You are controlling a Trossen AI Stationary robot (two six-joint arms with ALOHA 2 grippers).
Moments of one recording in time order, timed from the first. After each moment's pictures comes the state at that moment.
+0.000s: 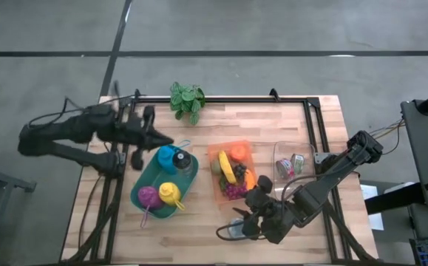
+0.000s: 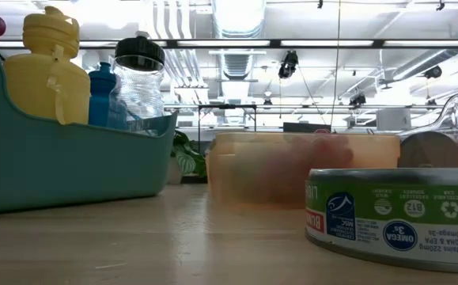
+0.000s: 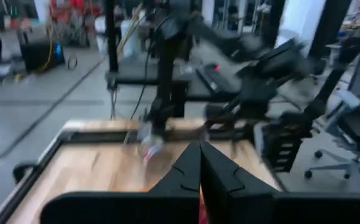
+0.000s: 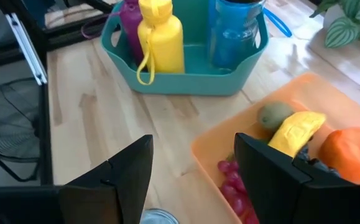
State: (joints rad) left arm -0.01 0.87 1.08 -0.35 0.09 -0.02; right arm 0.67 1.67 1.47 -0.70 0.74 0.86
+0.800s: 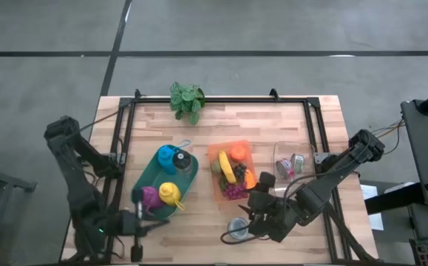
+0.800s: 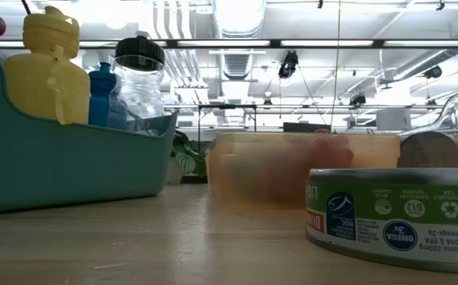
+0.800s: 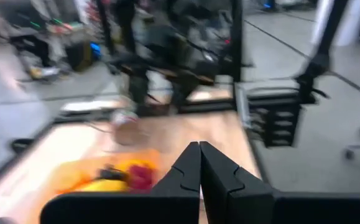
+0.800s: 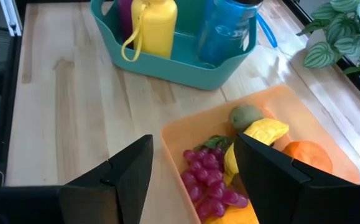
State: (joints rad) left arm -1.05 1.37 1.14 -0.17 -1.08 -0.26; right arm 0.67 1.65 1.47 -0.80 0.73 0.69
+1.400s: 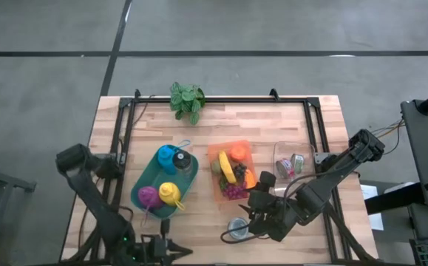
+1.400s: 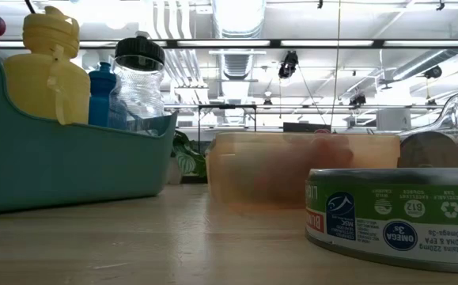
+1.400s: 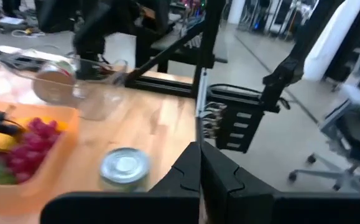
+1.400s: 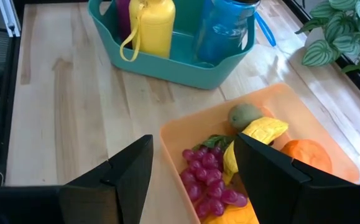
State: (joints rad) left arm -1.01 1.77 1.14 0.27 -0.97 -0.49; right arm 0.67 1.64 1.47 -0.81 0.73 0.70
